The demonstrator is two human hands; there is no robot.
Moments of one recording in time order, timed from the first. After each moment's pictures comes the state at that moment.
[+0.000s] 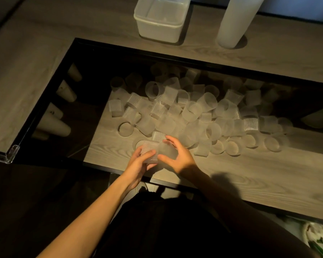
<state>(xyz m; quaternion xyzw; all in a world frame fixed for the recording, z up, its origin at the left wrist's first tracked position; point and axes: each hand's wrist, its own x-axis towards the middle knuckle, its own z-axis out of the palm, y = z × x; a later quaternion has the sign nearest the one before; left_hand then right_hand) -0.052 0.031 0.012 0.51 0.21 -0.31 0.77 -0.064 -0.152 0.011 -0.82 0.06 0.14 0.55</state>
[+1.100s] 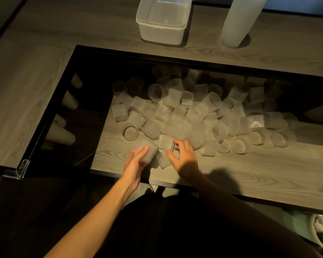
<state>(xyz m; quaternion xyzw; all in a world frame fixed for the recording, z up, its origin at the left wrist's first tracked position) -0.031 0.068 0.015 0.50 0.28 -0.25 0.78 -0.049 -0.122 -0.019 -0.92 0.12 0.03 0.37</state>
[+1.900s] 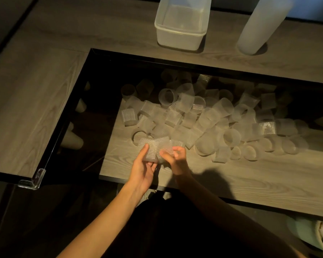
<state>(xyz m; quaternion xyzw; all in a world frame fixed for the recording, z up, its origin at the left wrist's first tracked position) -0.007 0.082 0.028 0.35 0.35 -0.26 0.83 -0.021 -0.048 -0.009 -0.58 0.32 0.12 0.74</state>
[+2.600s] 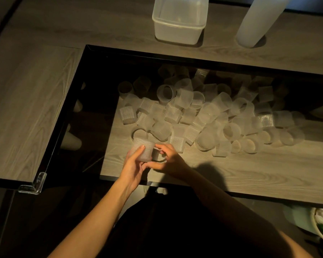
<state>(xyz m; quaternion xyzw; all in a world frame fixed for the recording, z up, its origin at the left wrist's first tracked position) 0.003 0.124 0.013 0.45 0.29 -0.27 0.80 -0.017 -0.038 -0.010 -0.83 0.06 0.17 0.53</state>
